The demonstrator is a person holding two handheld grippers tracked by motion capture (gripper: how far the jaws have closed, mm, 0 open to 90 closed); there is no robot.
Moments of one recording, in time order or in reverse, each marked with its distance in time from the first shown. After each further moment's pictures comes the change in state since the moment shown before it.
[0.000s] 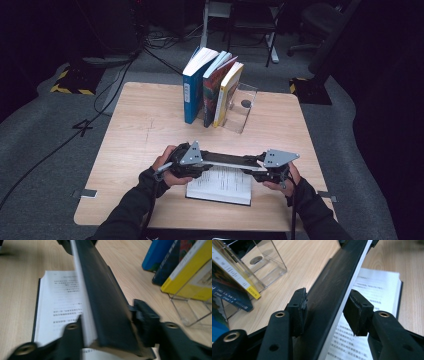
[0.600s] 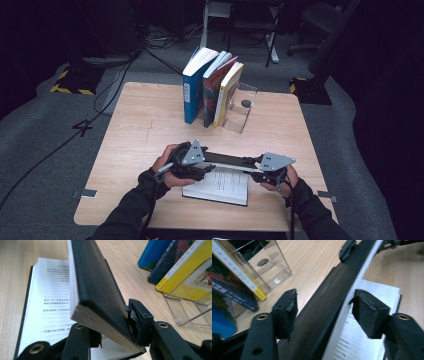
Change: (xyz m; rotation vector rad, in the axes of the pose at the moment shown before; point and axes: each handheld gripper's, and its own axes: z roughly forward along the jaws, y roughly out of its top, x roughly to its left) left arm -0.007 0.017 -0.013 -0.001 0.062 -0.033; right arm 0.013 0.002 0.006 0.027 -0.061 -0.080
